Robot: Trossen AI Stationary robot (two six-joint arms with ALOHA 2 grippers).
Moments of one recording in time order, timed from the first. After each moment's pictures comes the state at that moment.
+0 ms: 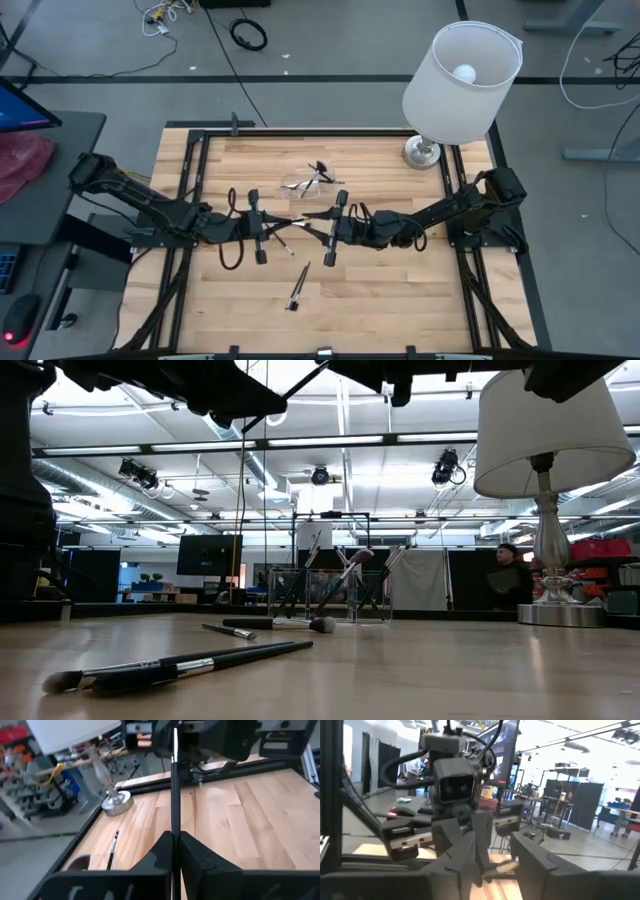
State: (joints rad) left arm -0.40 1.11 0.65 0.21 -0.63 0.11; right arm 0.29 1.73 0.97 0.96 0.43 -0.27
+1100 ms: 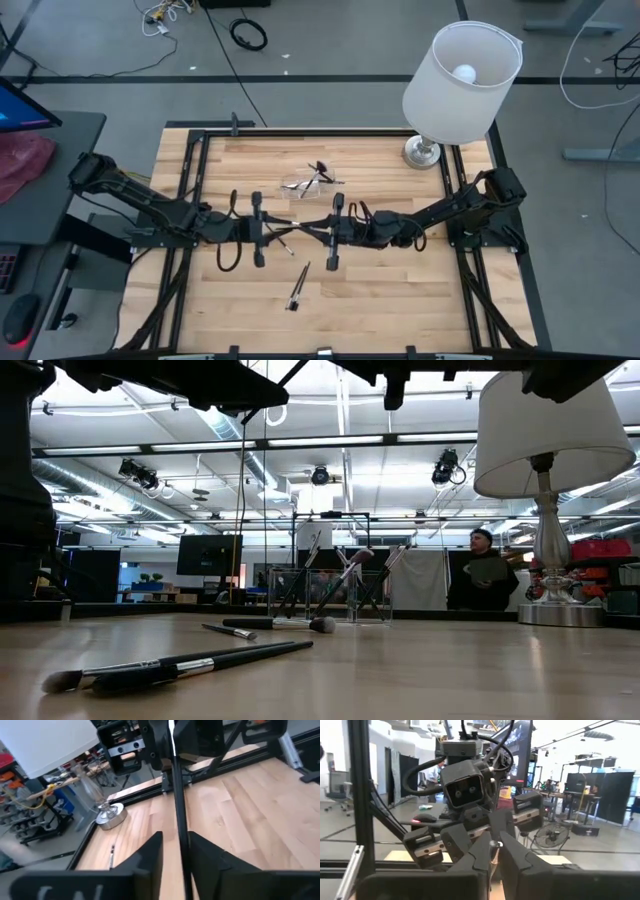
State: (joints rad) left arm -0.39 1.11 0.65 0.23 -0.55 0.25; right arm 0.28 1.73 0.97 0.96 0.34 -0.15
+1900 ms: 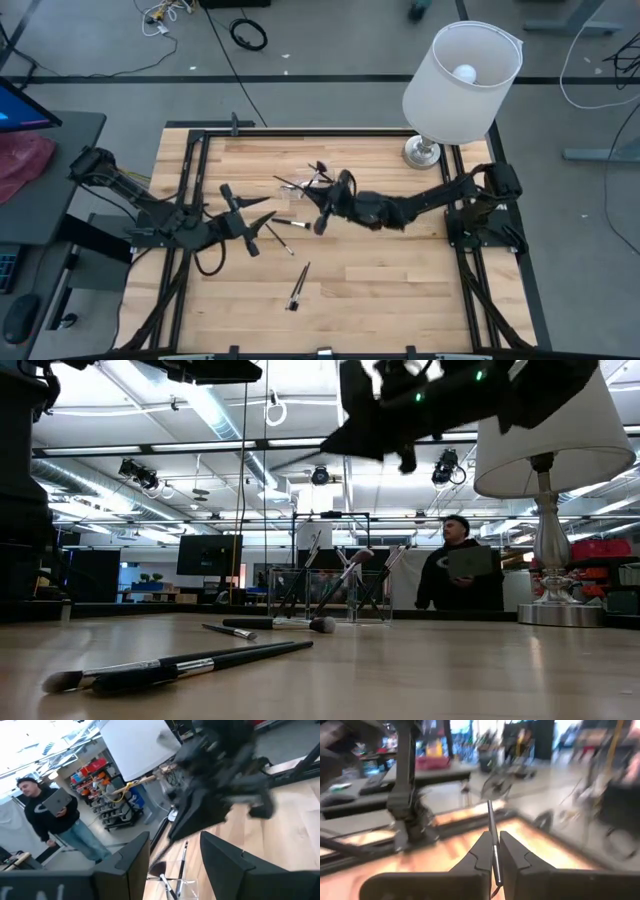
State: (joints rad) left arm -0.56 1.01 0.68 0.23 -1.09 0.37; right arm 0.11 1.74 0.97 0.72 0.53 0.09
